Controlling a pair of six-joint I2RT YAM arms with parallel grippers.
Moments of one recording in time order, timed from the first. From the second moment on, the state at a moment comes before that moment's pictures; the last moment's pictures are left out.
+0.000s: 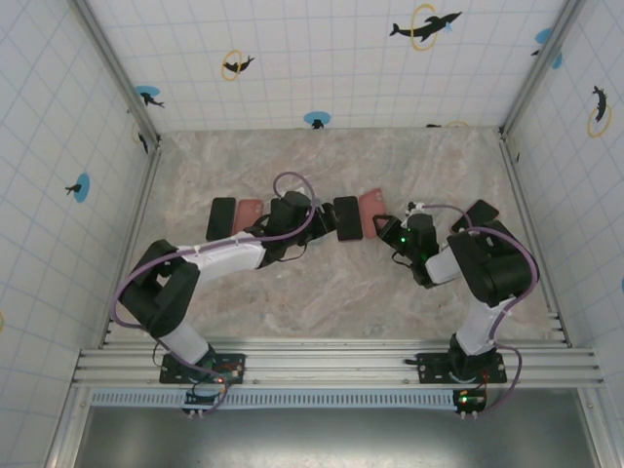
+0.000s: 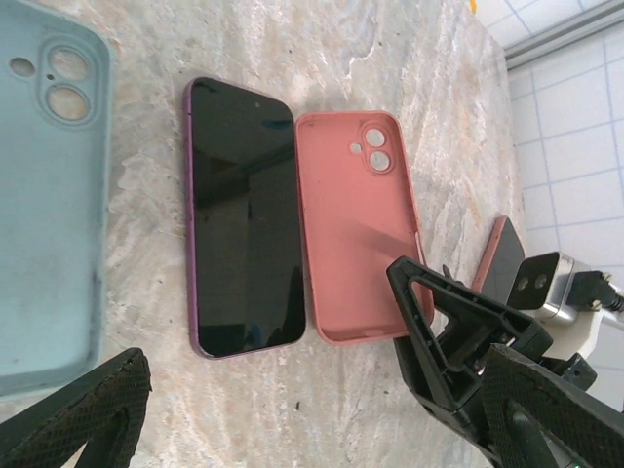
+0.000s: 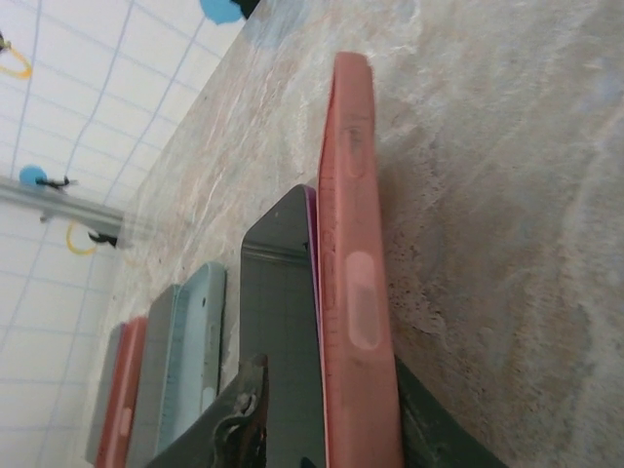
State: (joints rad) left arm -0.74 1.63 0.91 0.14 0.09 -0.96; right arm 0.38 1.80 0.46 0.94 -0.17 0.93
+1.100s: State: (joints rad) left arm -0.65 1.52 0.85 0.13 0.22 -0.89; right arm -0.01 1.35 0.74 -0.19 -0.03 0.32
